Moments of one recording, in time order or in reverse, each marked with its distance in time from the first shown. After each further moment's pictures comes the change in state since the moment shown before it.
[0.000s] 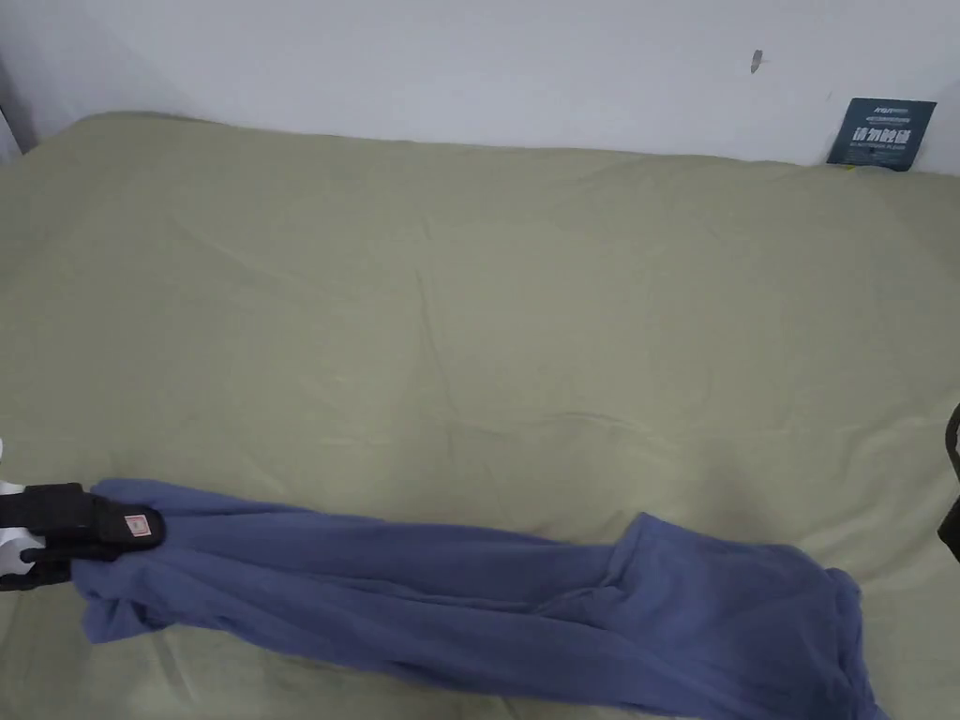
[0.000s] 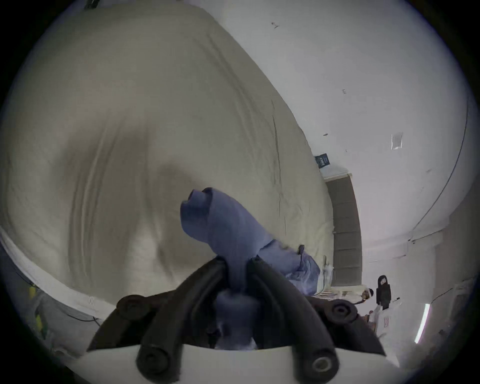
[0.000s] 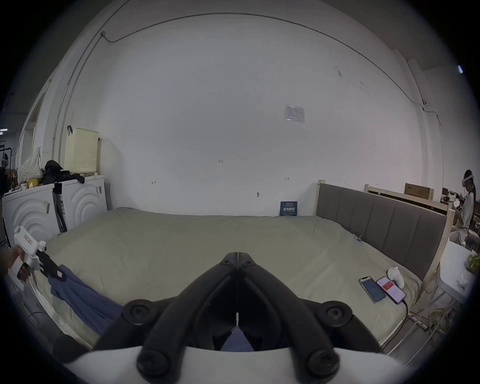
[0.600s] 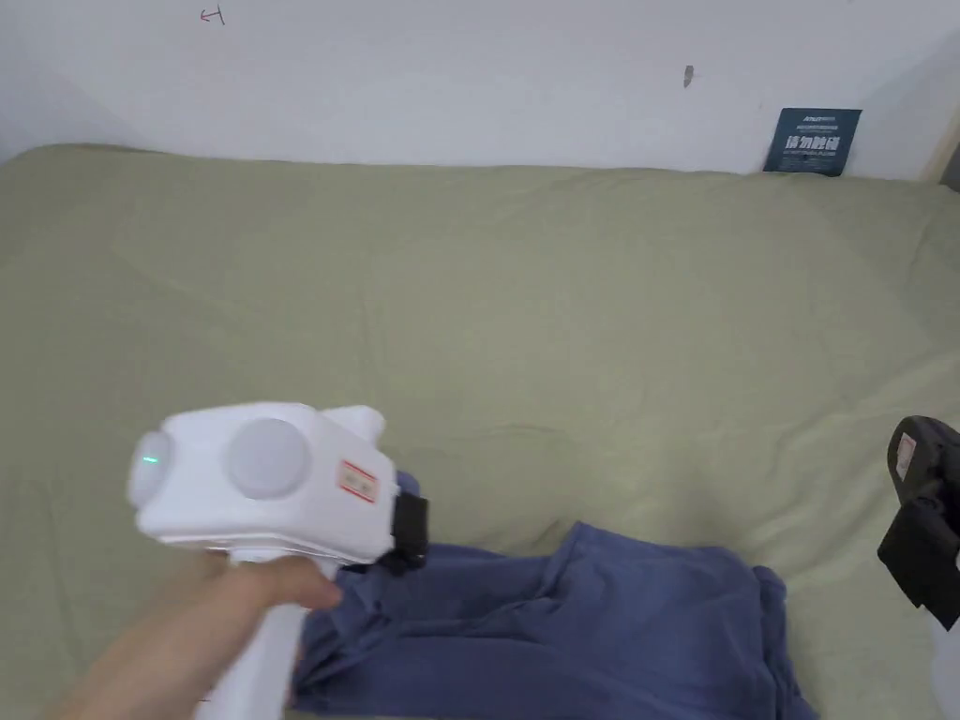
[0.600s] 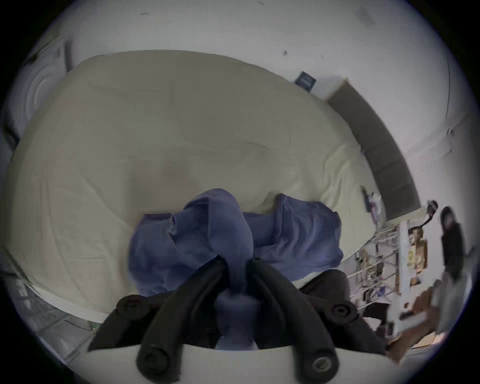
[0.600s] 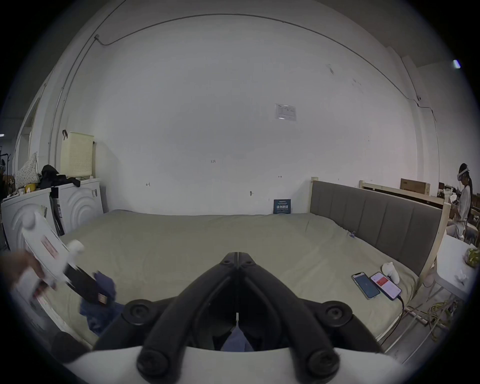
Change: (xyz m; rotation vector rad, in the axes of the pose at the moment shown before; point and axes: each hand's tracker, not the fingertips) left arm 0.242 -0.116 -0.182 -0.179 0.307 -0.542; right arm 0.034 -0.007 0.011 -0.007 -0.024 -0.030
